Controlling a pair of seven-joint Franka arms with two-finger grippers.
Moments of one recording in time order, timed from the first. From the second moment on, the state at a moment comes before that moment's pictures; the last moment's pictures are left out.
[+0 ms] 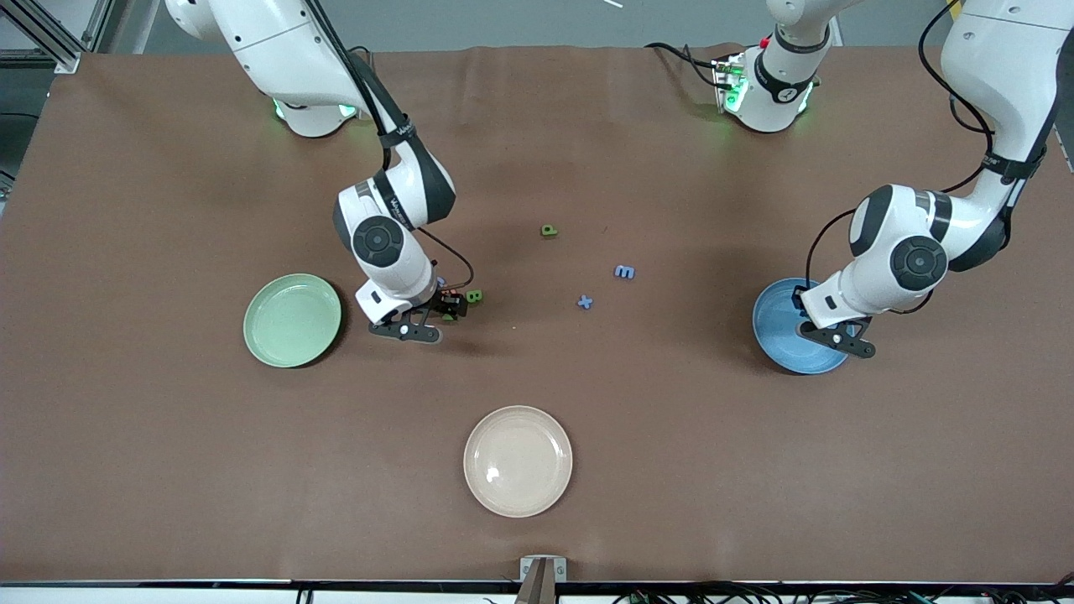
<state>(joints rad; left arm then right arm) 0.46 0.42 -0.50 -2.15 0.38 2.35 0.10 0.65 0.52 -0.10 -1.96 0.12 2.44 0.61</state>
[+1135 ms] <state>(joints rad) 0.48 0.49 -0.50 -2.15 0.41 2.37 0.05 0.69 0.58 -0.11 -1.94 0.02 2.50 0.77</state>
